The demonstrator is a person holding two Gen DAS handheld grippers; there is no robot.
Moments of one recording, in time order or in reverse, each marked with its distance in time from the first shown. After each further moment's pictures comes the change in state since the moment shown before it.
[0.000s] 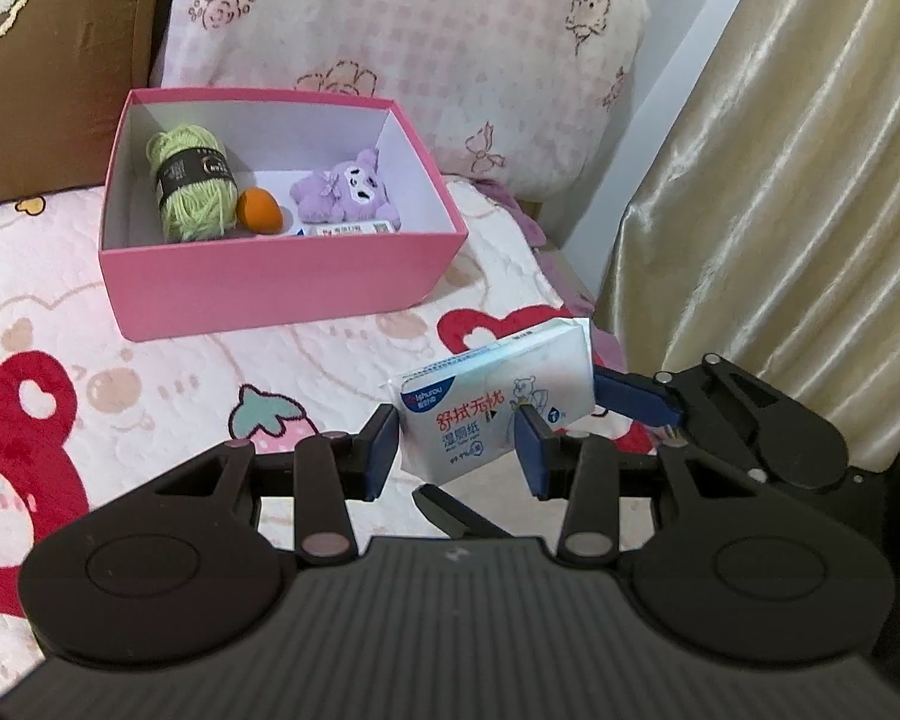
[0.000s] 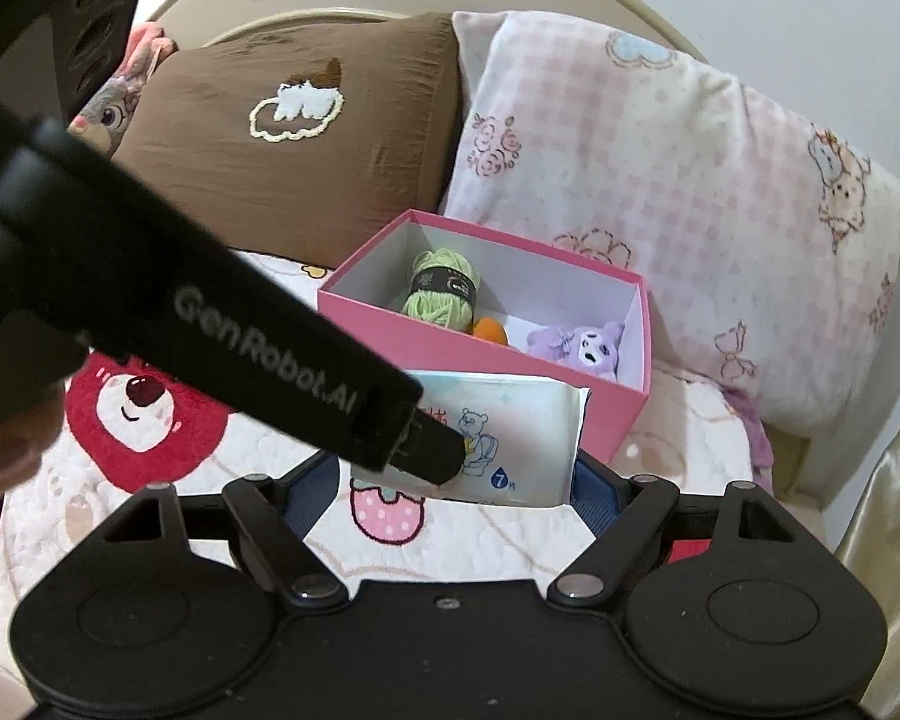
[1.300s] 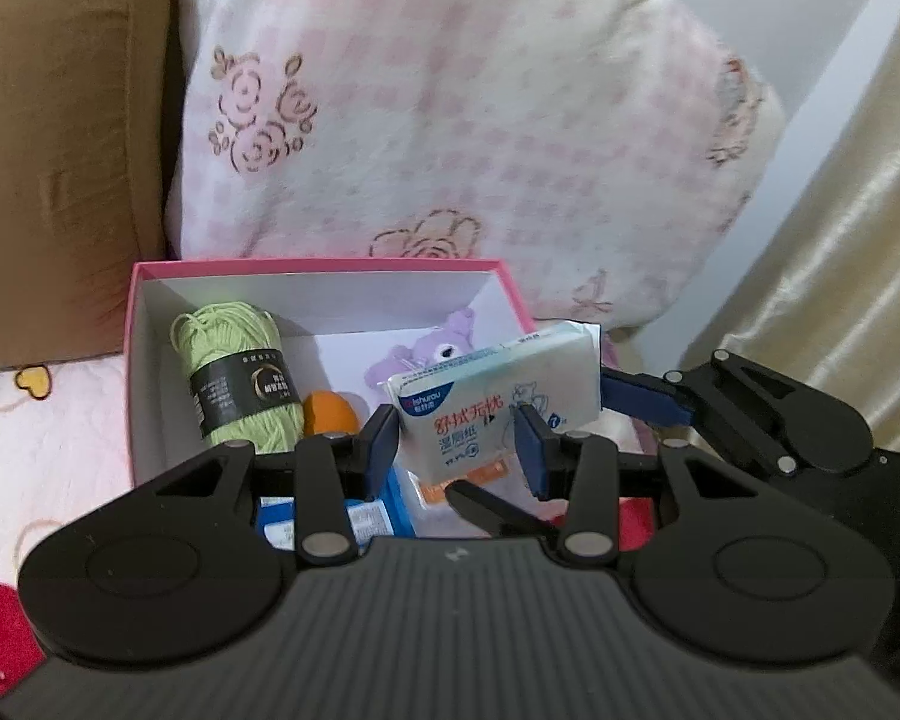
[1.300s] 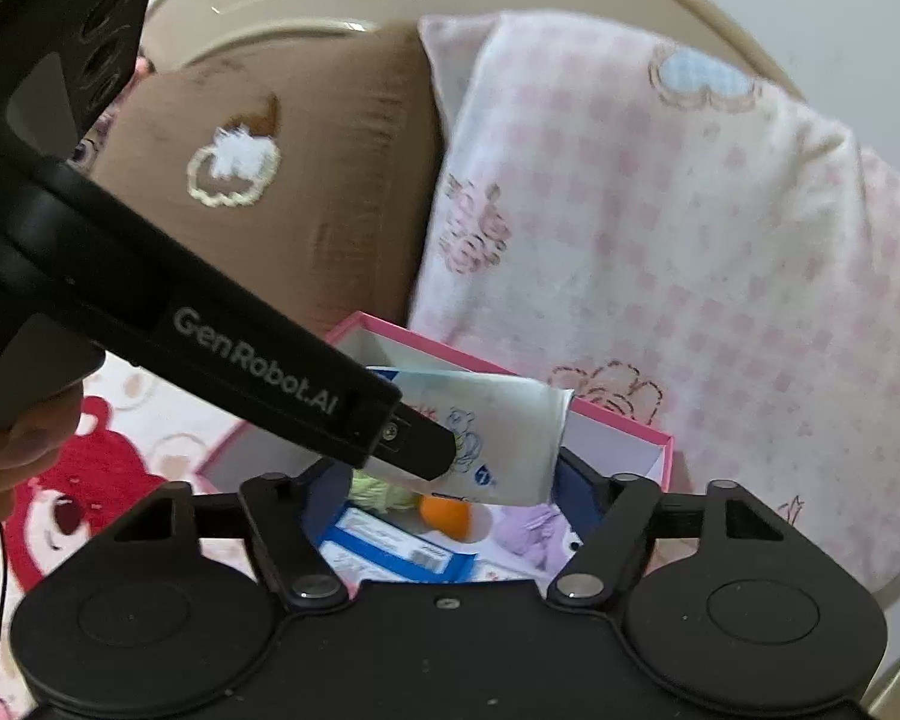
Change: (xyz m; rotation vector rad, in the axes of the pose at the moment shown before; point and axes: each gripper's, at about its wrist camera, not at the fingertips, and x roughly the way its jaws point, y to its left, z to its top) left arm 0.087 0.081 0.183 -0.072 -0.007 0.086; right arm 0.154 -0.091 0.138 -0.041 0.041 0.125
